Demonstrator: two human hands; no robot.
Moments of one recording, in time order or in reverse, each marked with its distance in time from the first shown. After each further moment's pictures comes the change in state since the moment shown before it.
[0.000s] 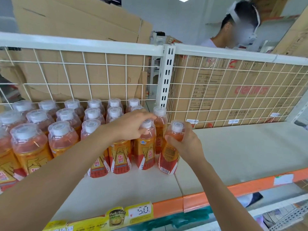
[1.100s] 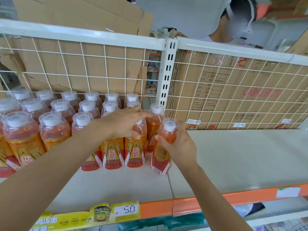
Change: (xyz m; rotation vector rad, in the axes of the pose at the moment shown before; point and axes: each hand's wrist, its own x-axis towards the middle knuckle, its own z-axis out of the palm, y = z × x) left_hand 0.004 0.006 0.005 0.244 -0.085 -0.072; right_hand 0.004 0.013 0.008 -0.050 0.034 -0.135
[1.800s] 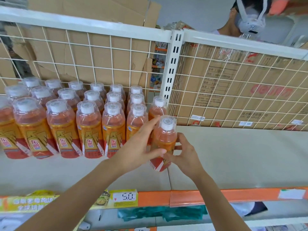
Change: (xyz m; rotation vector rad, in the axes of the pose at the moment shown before) left_hand -0.039 0.071 0.077 -0.784 0.428 0.033; right_hand -0.023 0.055 0.002 0.399 -0.347 -0.078
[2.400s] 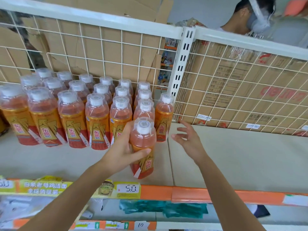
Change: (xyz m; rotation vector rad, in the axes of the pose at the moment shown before) left_hand -0.041 -0.016 -0.011 -0.282 0.194 -0.190; right_hand 0.036 0.004 -0.008 0.090 0.007 0.148
